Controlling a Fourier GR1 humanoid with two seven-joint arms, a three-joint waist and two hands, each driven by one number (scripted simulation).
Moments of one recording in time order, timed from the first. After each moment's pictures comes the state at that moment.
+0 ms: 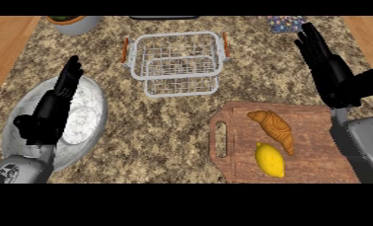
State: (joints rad) left arm -0.15 0.51 -0.26 -1.51 0.25 0.31 -0.09; right arm -0.38 -0.51 0.20 -1.37 -0.40 -0.14 -0.07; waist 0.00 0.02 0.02
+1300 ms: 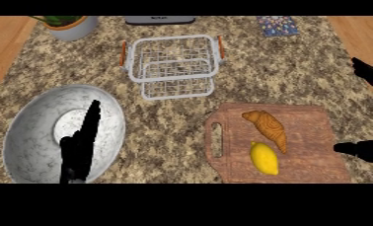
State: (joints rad) left arm 0.06 0.32 -0.32 -1.43 0.21 0.43 -0.03; right arm -0.01 -0.84 0.08 -1.64 -0.18 -0.01 -0.18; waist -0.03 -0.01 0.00
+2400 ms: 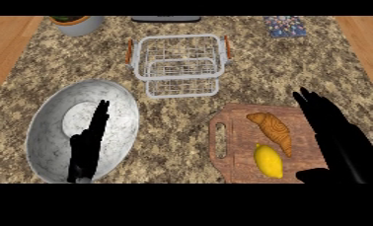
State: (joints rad) left arm 0.05 0.27 -0.31 -1.40 0.16 0.39 -0.02; right arm -0.02 -0.77 0.49 -1.98 0.69 -0.08 0.60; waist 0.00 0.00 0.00
